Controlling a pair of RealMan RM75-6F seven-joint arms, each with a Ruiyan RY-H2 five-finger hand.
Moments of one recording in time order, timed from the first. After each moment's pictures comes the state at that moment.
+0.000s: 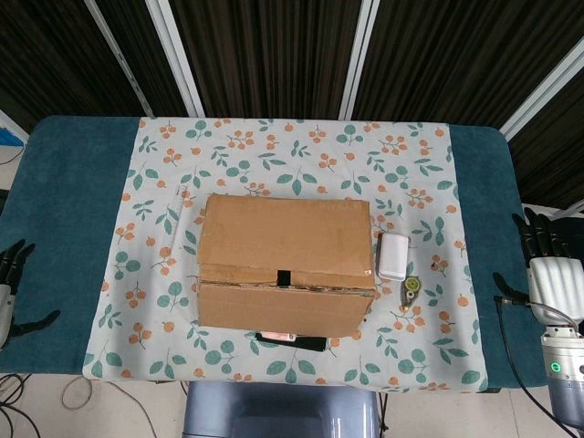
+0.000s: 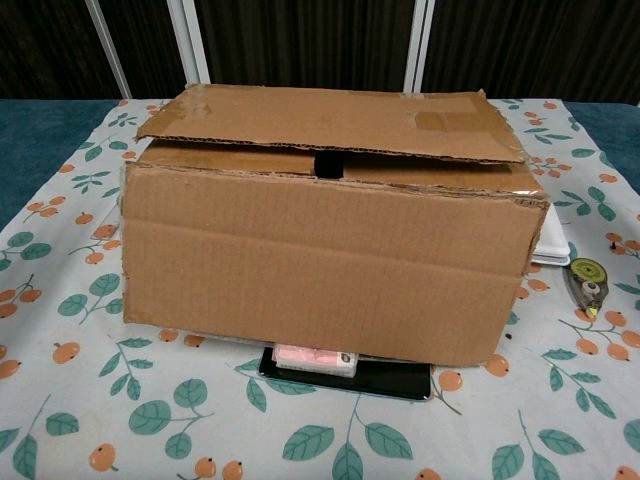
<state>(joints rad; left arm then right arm) -0.10 -1.06 -0.09 -1.74 1.42 1.44 0.01 0.35 -1.16 -0.04 -1.52 -1.28 1.66 -0.01</state>
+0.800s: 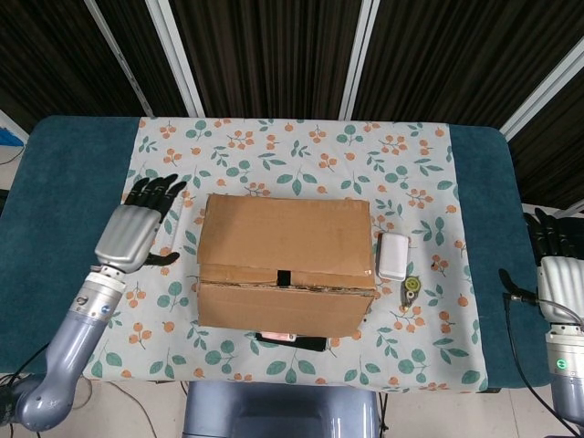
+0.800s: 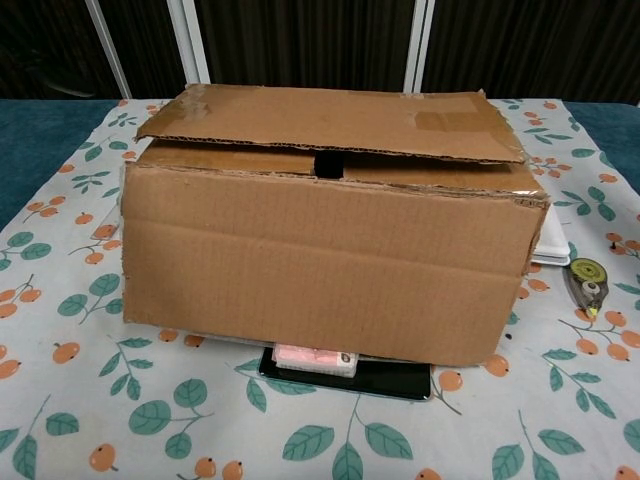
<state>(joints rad) -0.64 -1.13 -0.34 -2.06 0.93 1.11 0.62 0.27 -1.18 0.09 -1.47 -1.30 1.56 0.11</state>
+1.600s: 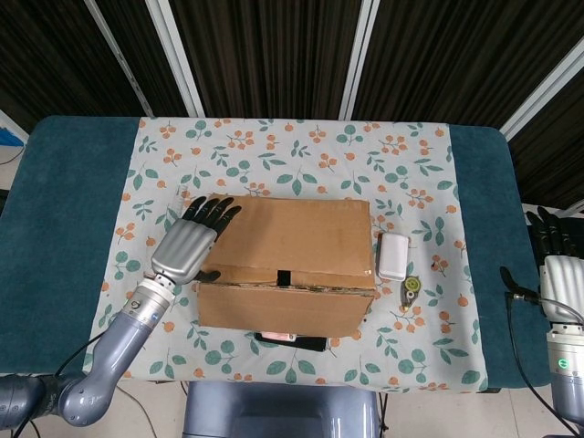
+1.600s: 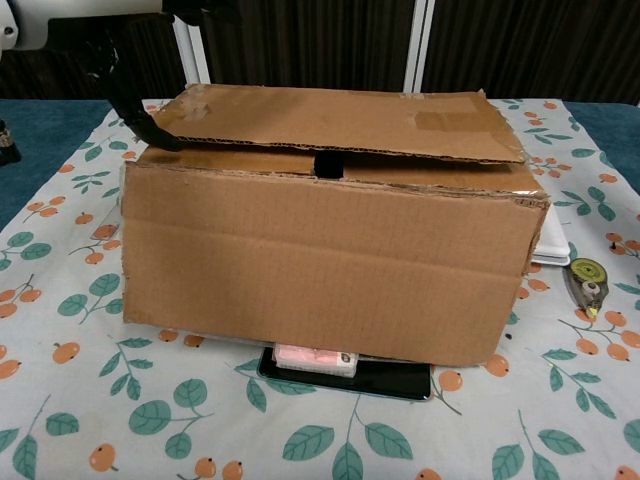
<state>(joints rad) -0.81 -1.26 -0.25 -2.06 0.83 1.13 0.73 0.24 -1.18 0.15 -1.48 -1.32 1.52 0.13</state>
